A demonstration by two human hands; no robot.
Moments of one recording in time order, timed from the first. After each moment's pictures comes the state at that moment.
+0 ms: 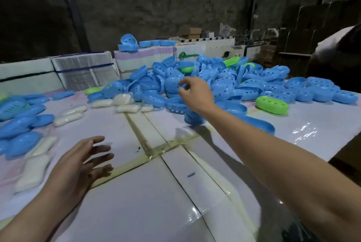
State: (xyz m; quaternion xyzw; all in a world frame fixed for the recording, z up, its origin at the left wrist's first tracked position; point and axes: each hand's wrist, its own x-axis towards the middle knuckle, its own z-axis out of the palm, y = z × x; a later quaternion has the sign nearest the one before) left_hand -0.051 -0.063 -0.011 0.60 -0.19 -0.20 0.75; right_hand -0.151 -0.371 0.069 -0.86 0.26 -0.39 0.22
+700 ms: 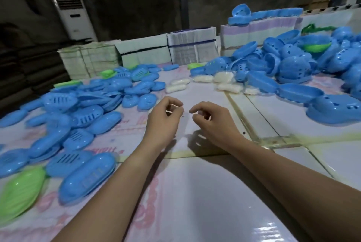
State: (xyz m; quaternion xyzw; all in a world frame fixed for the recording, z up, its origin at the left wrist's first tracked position) left_hand -0.026 -0.029 0.013 0.81 -0.17 0.08 0.56; right_hand -0.069 -0.177 -0.005 -0.86 -0.03 -0.27 0.44
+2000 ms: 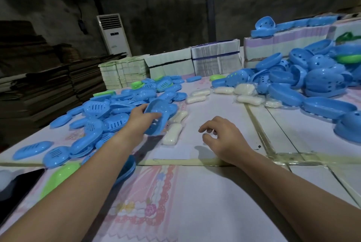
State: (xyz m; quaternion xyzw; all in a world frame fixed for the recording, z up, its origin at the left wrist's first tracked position) left_hand 0.030 0.050 0.041 0.80 0.02 0.05 0.59; right_hand -0.064 -0.174 -0.012 -0.90 -0.09 -0.22 0.36
